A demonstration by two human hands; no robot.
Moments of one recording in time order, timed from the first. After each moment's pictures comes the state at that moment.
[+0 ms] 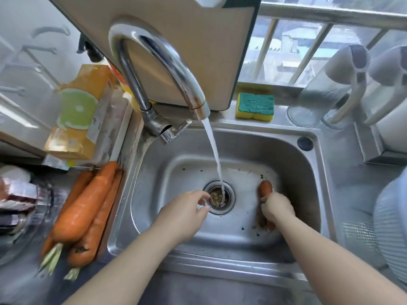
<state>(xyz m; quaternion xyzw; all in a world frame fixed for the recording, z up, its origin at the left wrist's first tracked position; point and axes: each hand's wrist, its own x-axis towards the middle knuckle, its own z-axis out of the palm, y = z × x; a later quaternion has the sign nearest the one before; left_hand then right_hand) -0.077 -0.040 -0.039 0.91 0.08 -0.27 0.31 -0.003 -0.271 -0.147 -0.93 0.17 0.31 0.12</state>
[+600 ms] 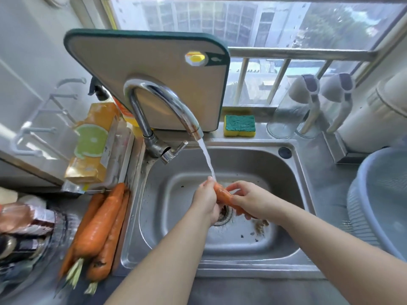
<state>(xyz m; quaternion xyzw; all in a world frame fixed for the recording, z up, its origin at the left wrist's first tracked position) -0.028 -0.096 -0.029 0.39 0.42 -0.14 0.81 -0.026 -0.210 0.015 -0.85 -0.02 0.36 0.38</state>
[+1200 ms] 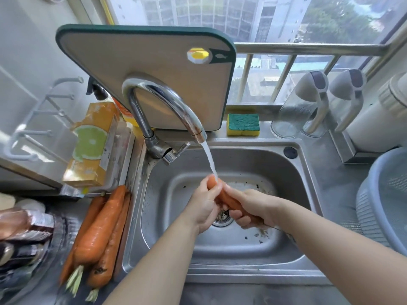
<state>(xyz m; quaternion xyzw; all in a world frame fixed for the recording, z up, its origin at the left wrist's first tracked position) -0.036 -0.078 -0.038 0.44 0.25 -0.17 0.84 -0.013 -0.204 -0.012 -0.65 0.10 0.54 0.53</state>
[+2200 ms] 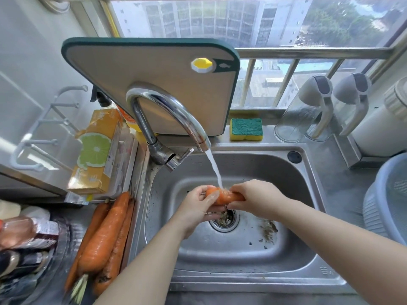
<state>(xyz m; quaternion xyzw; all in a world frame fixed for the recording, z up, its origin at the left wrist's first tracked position) -0.039 -0.039 -0.038 0.62 0.20 -0.24 0.72 0.009 -0.206 -0.006 -0.94 -0.26 0.22 0.10</state>
